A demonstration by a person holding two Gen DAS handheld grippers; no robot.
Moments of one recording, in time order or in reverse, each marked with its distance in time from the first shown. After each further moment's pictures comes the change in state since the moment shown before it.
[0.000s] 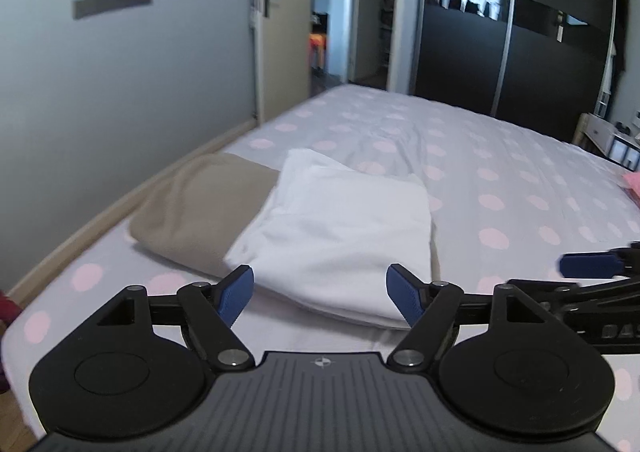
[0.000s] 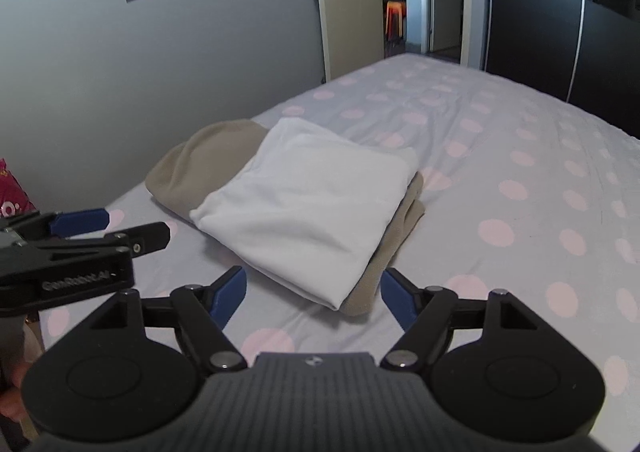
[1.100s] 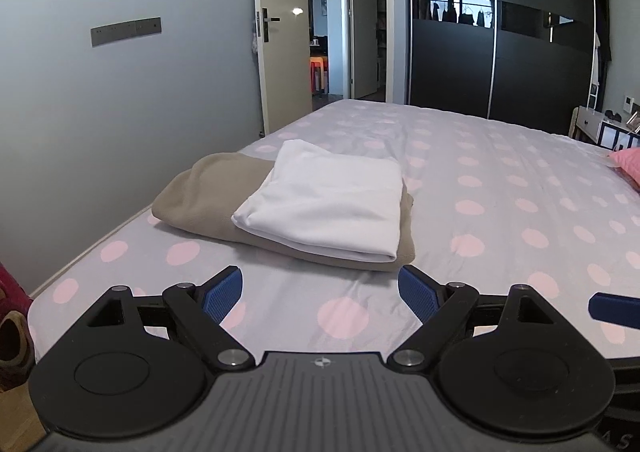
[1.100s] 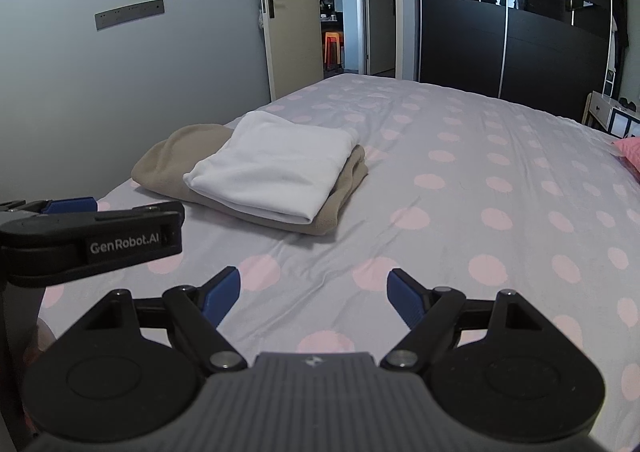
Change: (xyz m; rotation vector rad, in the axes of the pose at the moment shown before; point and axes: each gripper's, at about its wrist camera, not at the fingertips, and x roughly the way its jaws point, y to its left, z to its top) left arm -0.086 -0.035 -0.083 0.038 -0.060 0.004; right arm -0.107 0.038 -0.140 0.080 -0.102 -0.170
